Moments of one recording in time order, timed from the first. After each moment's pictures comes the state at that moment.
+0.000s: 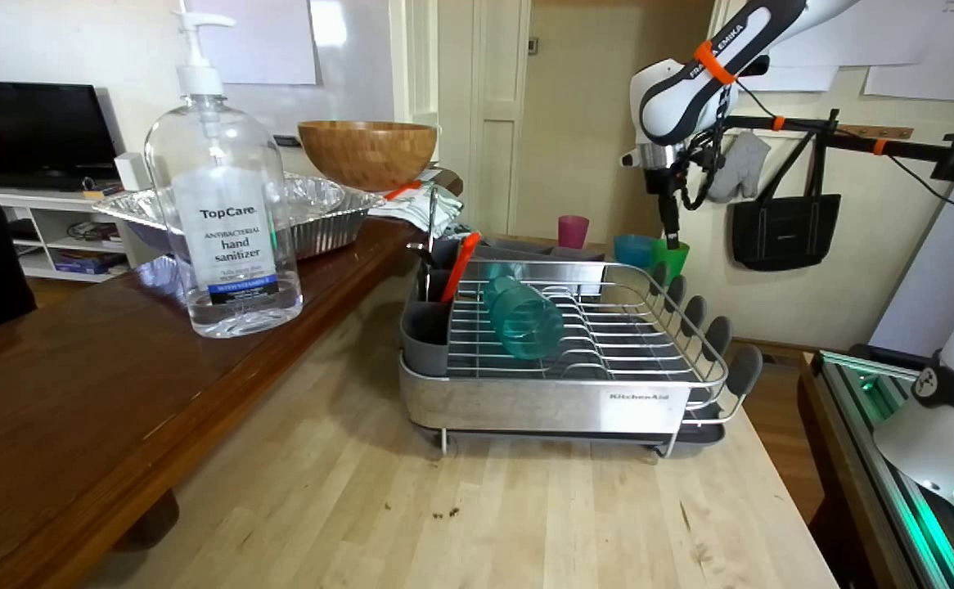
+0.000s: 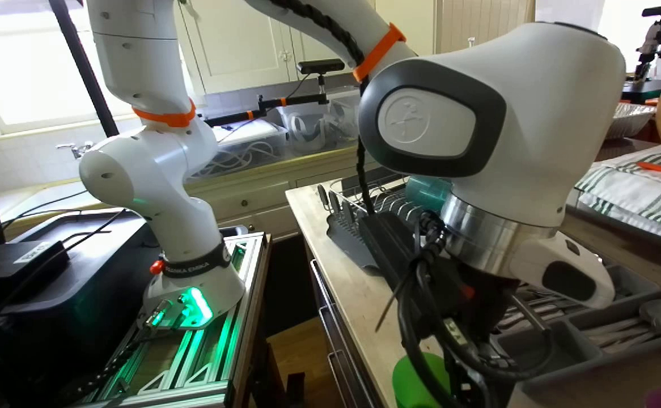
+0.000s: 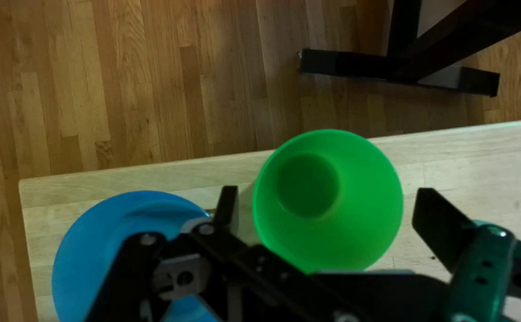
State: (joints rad) arm -0.33 0.21 -0.33 -2.16 -0.22 2.15 -0.65
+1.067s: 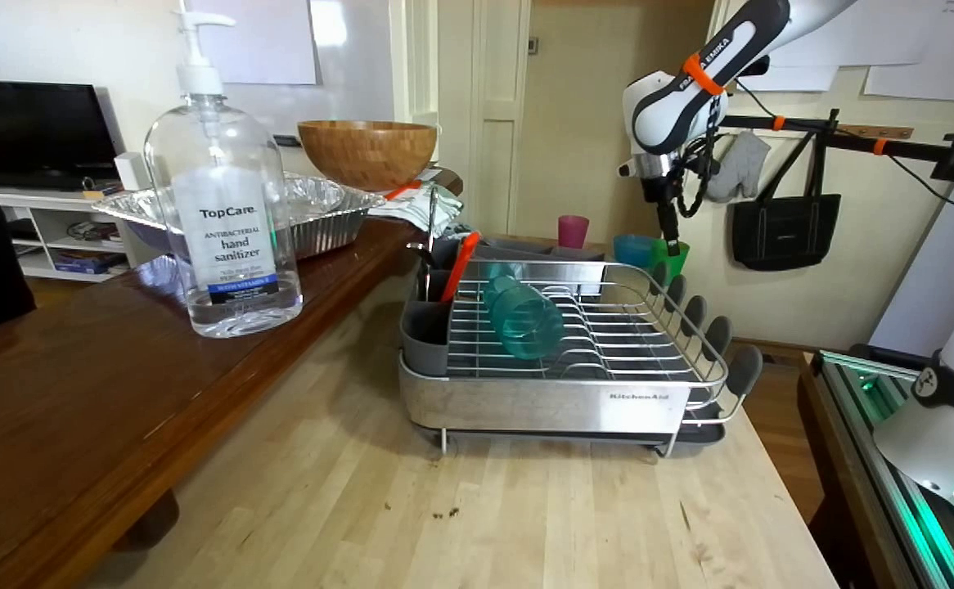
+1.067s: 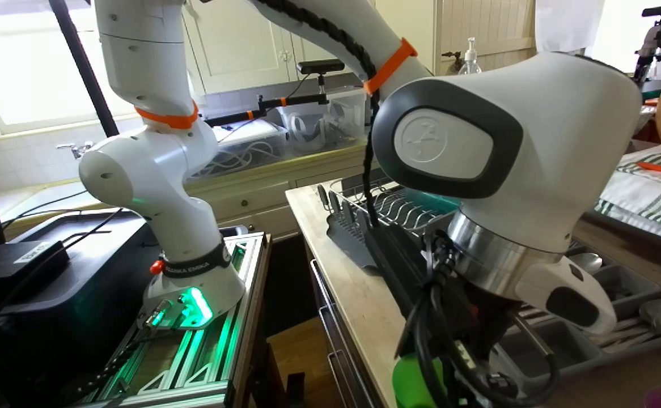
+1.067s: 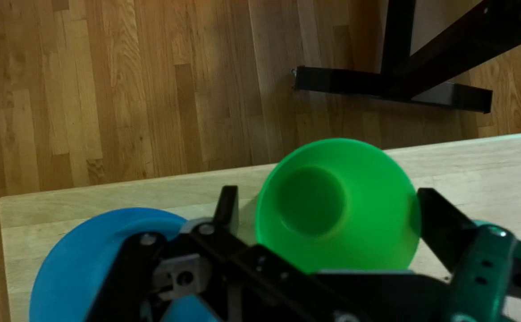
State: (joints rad) arm -0.34 0.27 -0.32 -2.13 -0.22 2.12 -0.65
